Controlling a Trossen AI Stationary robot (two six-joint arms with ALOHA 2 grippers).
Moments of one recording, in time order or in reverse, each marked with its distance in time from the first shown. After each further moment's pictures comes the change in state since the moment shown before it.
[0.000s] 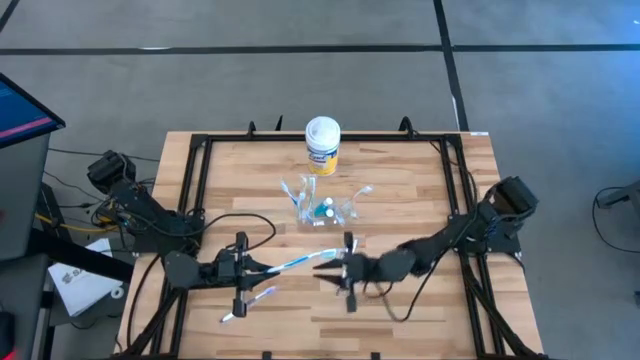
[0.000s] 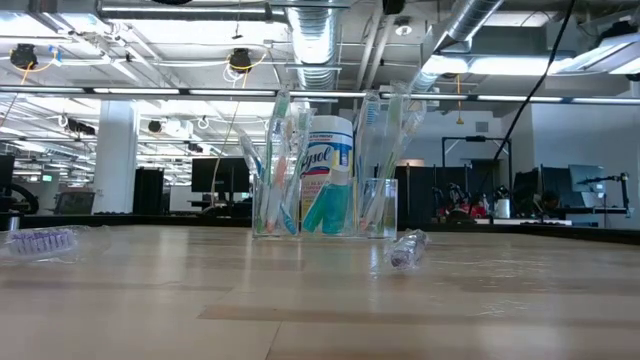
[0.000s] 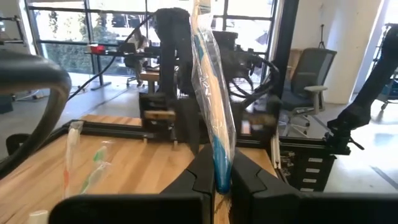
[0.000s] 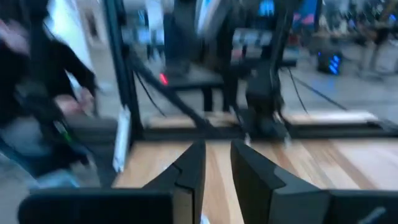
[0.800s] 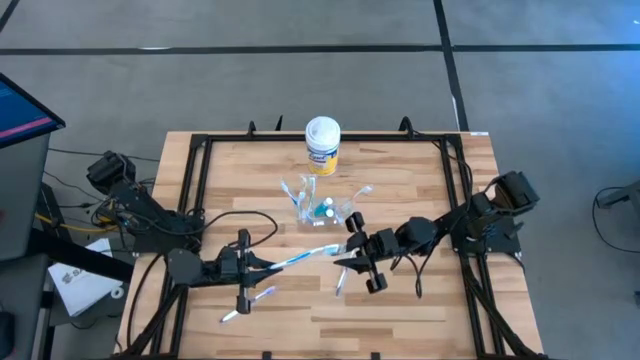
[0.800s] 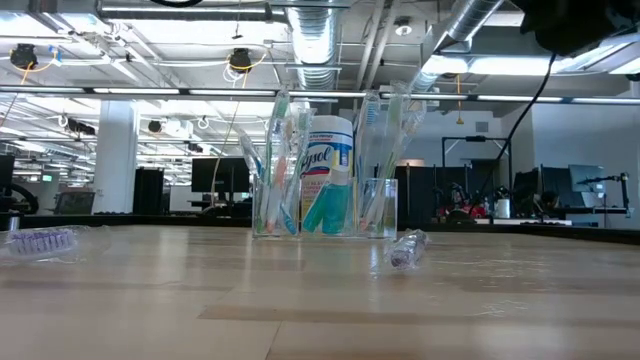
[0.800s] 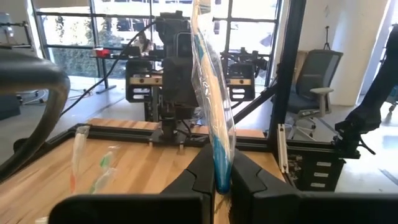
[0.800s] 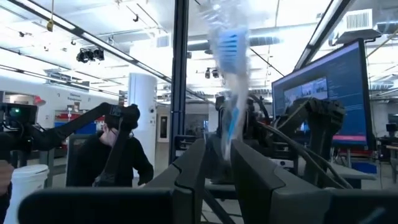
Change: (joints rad) left arm 0.037 0.007 -0.001 0.027 0.014 0.025; right arm -0.158 -0.040 -0.252 0.737 -0.446 -0.094
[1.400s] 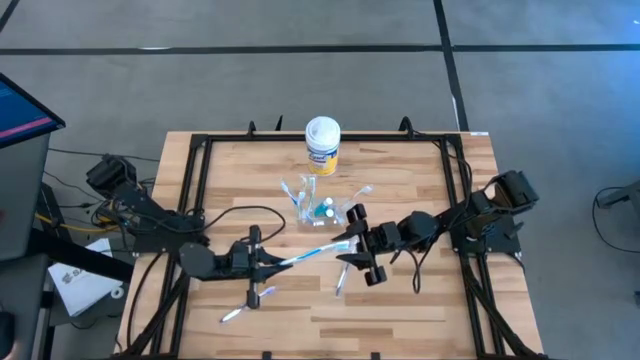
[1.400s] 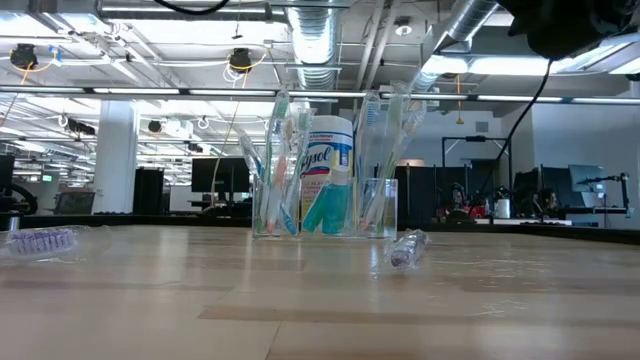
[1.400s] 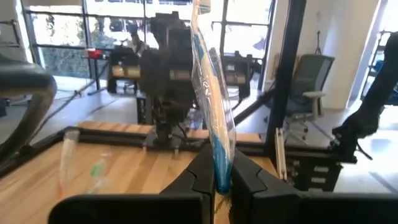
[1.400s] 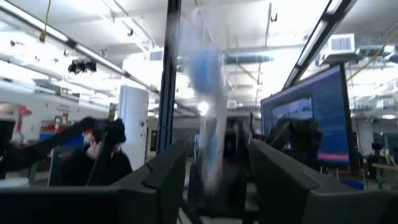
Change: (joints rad) left arm 0.100 0.036 0.001 0.044 0.130 -0.011; right arm -0.033 0.001 0.000 0.069 -0.009 -0.022
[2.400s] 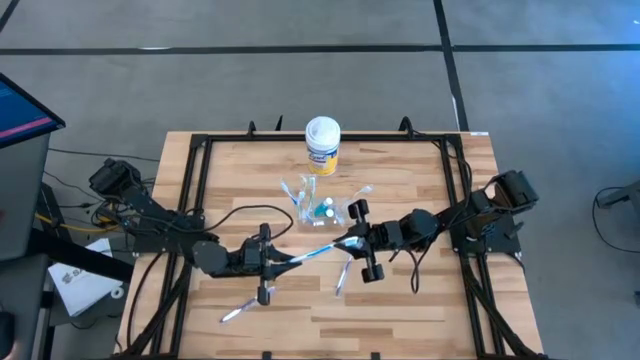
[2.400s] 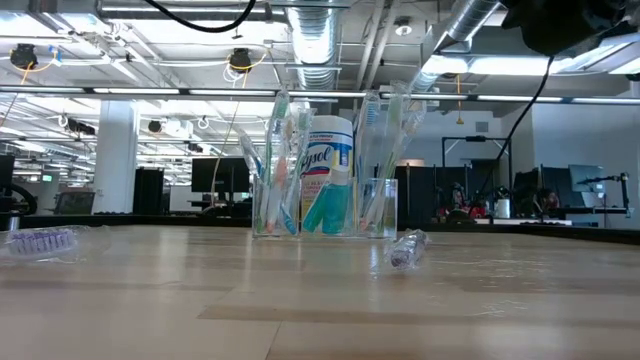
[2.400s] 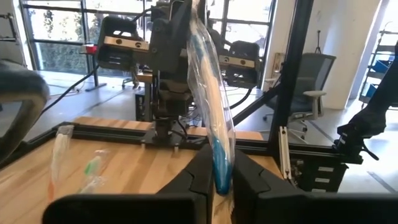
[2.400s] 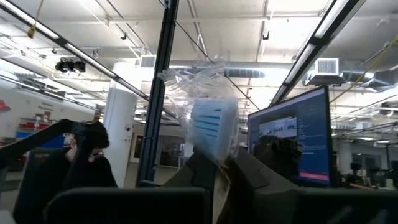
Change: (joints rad) left arm 0.081 0.071 -0.001 0.062 0.080 -0.022; right arm -0.001 0.000 0.026 0.027 0.012 -0.081
